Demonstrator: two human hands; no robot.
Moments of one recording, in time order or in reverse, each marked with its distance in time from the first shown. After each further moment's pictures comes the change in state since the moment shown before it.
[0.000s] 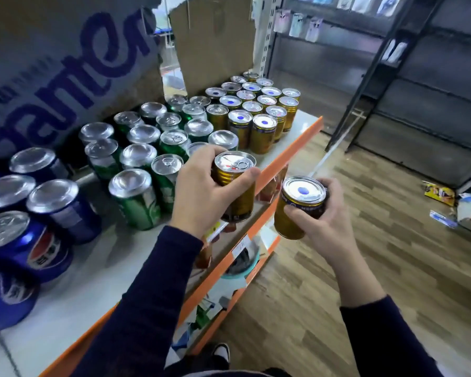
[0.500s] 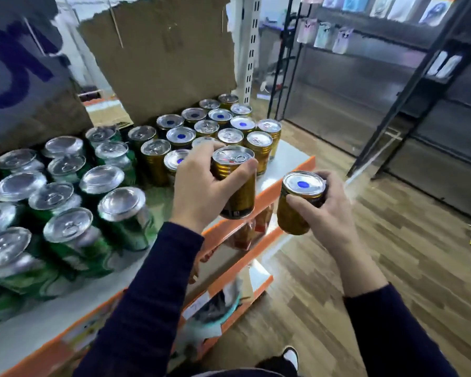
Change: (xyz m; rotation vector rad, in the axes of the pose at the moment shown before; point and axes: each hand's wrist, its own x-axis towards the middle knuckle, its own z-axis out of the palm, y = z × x) left_hand 0.162 0.003 0.183 0.131 0.121 -0.062; right_hand 0.241 0.102 -0.092 -0.019 -0.101 -0.035
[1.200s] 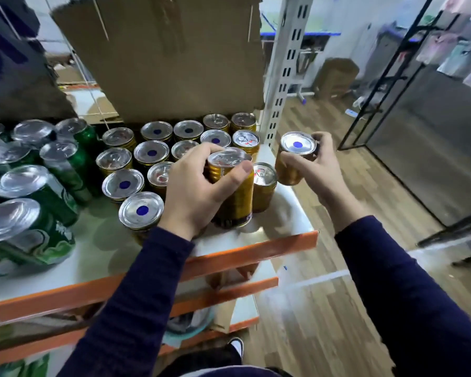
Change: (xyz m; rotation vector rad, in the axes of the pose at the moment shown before) left_hand 0.114 0.013 0.134 0.176 0.345 -0.245; right_hand 0.318 0.080 0.018 0.148 -0.463 -0.013
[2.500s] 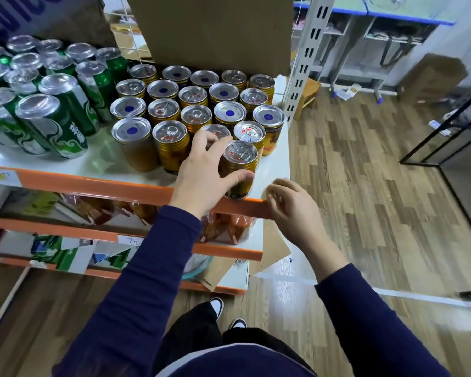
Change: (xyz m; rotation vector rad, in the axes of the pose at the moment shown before) left_hand -0.071 0.018 0.084 0.545 0.026 -0.223; right_hand -0.076 0.079 -0.044 -0.552 -0.482 -0.513
